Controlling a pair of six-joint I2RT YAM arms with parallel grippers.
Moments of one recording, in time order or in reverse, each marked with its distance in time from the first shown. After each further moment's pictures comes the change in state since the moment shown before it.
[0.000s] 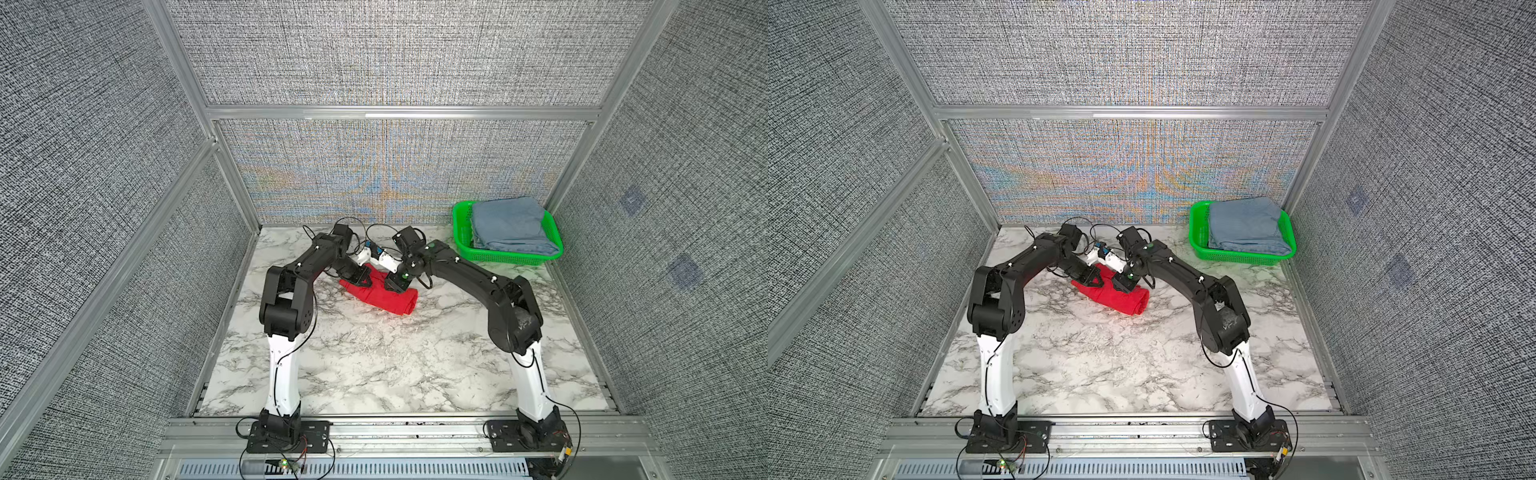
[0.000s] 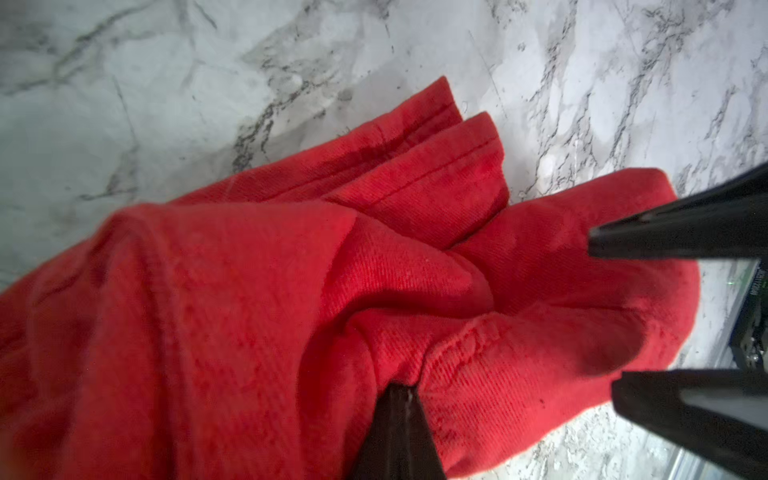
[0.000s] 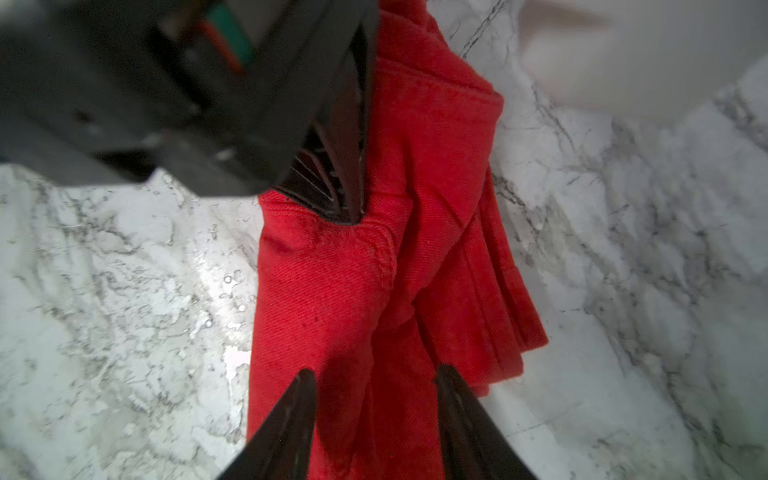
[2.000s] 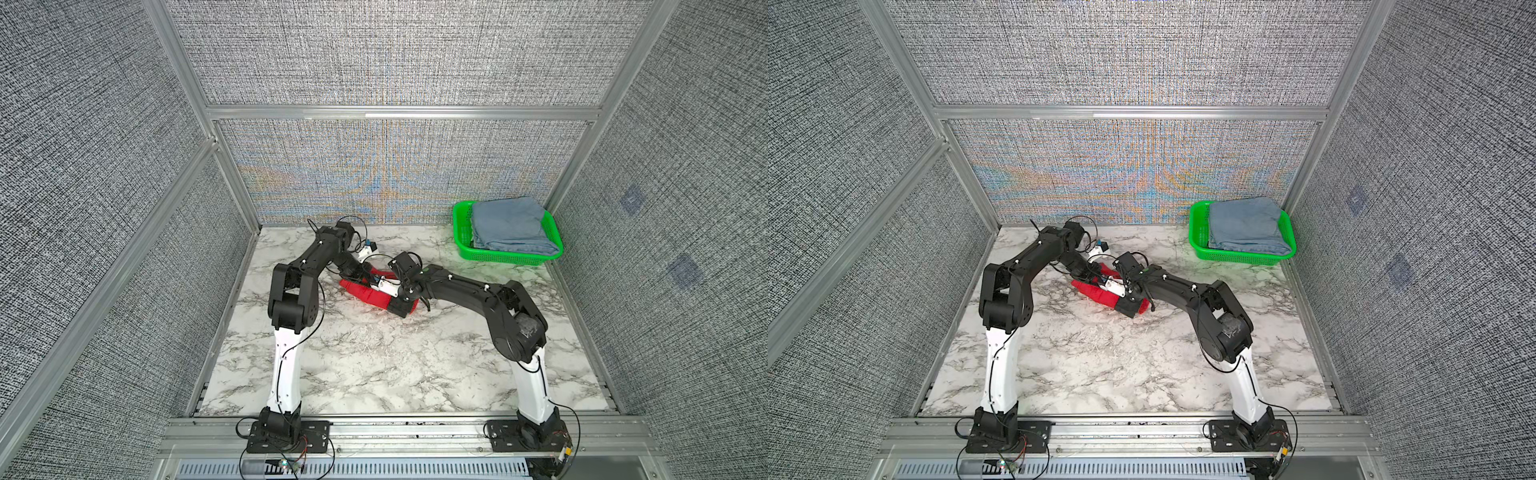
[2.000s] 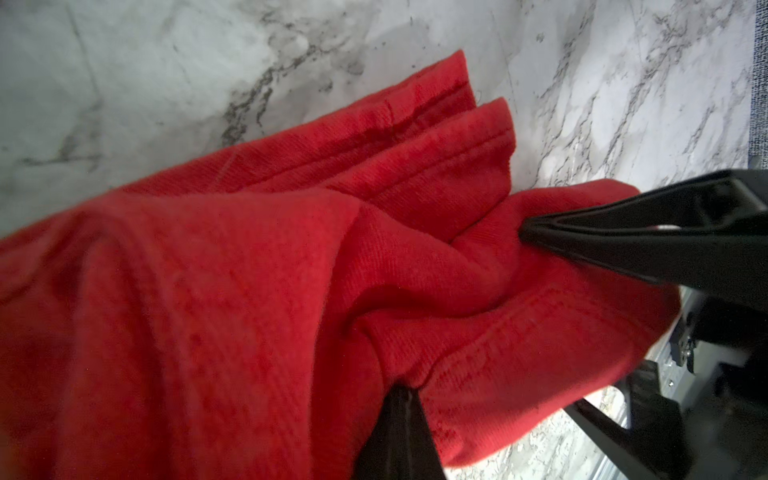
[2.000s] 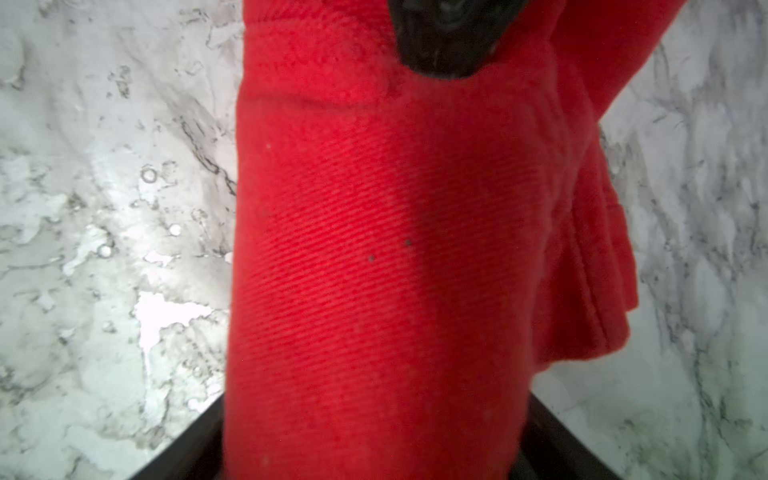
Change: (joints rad) left arm 0.002 0.122 0.198 -0.198 0.017 -0.037; right arm 0.033 -0.040 -0.271 0.167 0.160 -0.132
